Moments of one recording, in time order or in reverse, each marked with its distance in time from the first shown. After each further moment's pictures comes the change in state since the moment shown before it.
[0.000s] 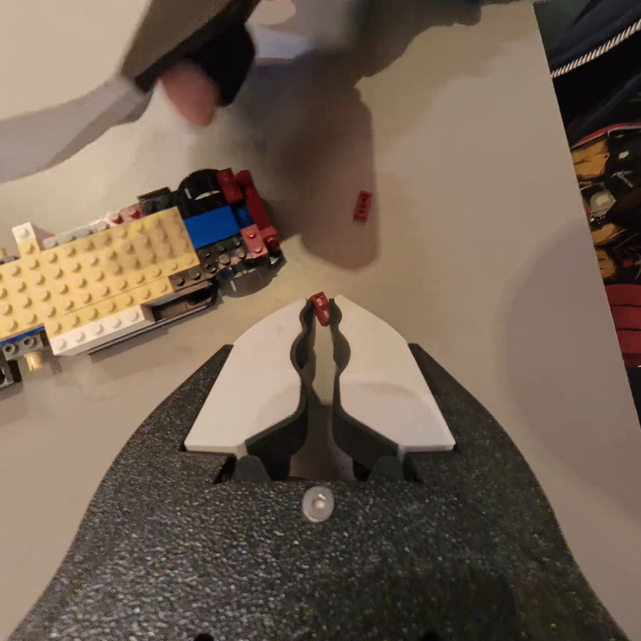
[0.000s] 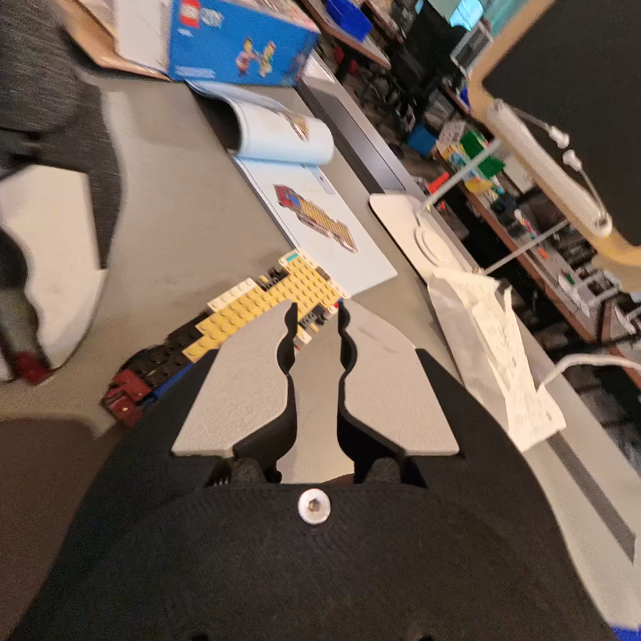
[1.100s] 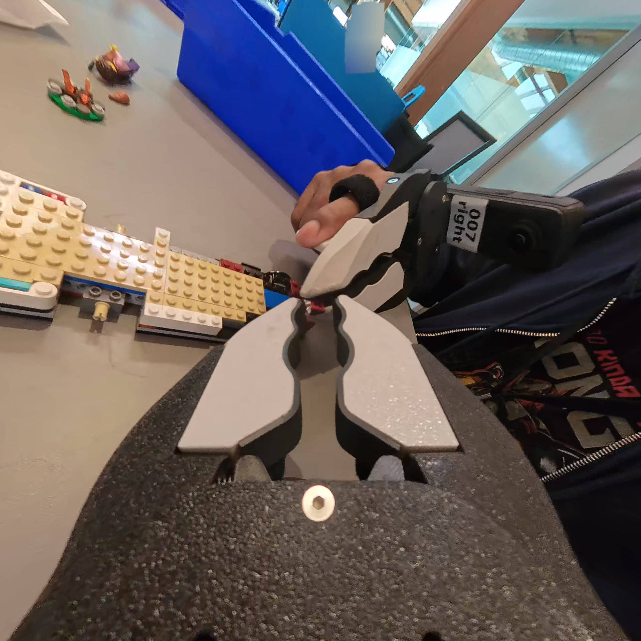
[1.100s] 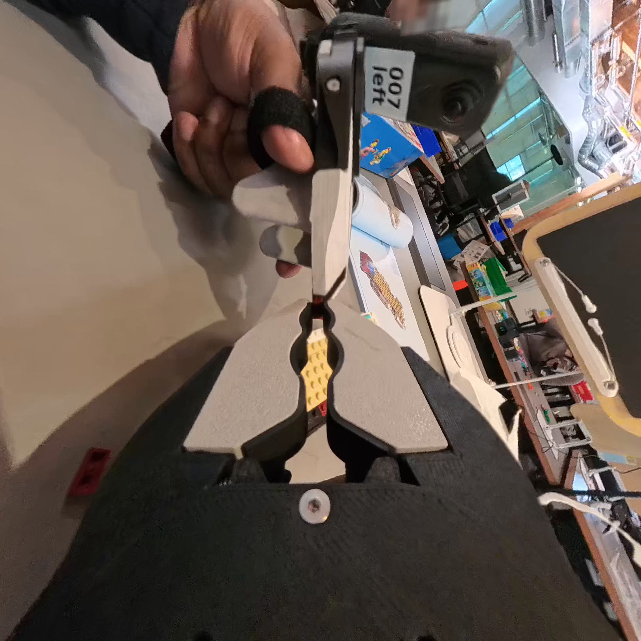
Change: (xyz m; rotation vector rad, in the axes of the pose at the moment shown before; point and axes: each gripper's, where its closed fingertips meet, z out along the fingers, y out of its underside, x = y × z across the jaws) left arm -0.045 -0.045 -0.057 0.583 0.212 -0.594; right arm -0.067 -0.024 -0.010 0.146 -0.150 -0.325
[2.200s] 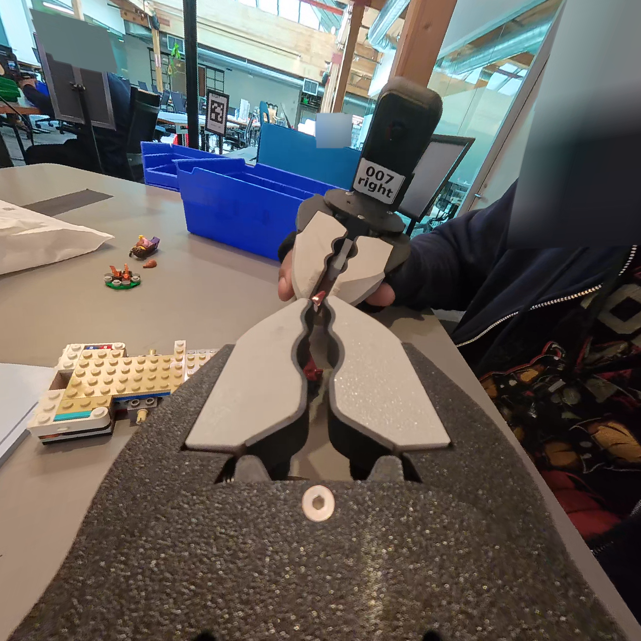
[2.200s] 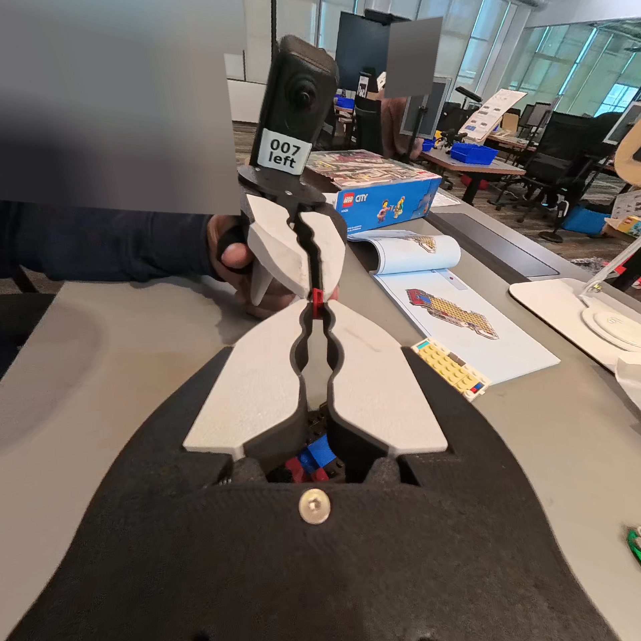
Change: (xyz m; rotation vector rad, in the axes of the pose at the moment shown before) left arm 0.029 -0.024 -0.009 0.211 0.004 0.436; right arm 0.020 -0.030 -0.017 0.295 -0.164 0.610
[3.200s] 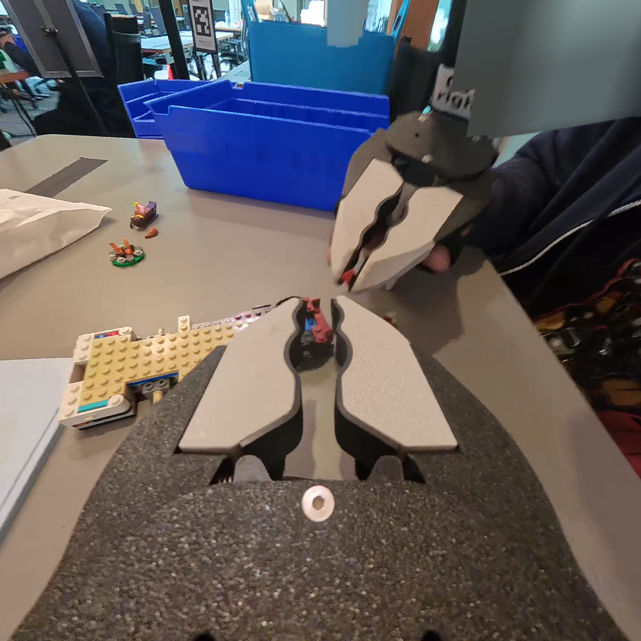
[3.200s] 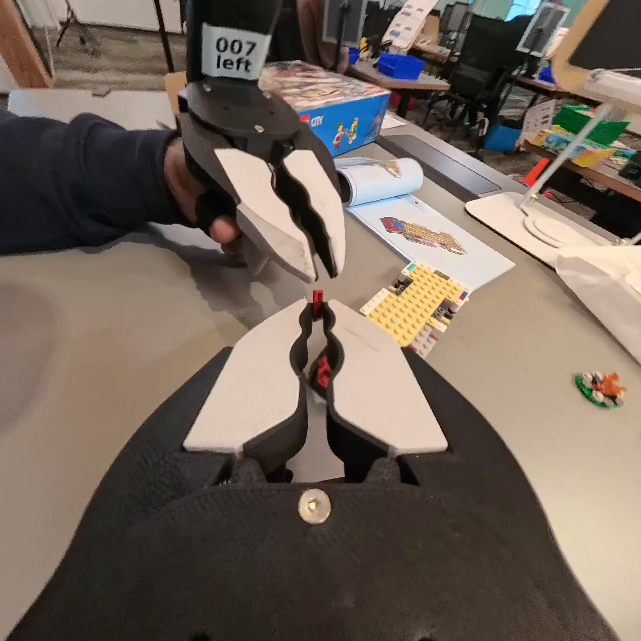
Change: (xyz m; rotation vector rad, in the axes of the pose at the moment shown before) left arm 0.003 0.032 0.009 -0.236 -0.054 0.189; right arm -0.021 0.029 -0.026 -0.183 0.259 0.050
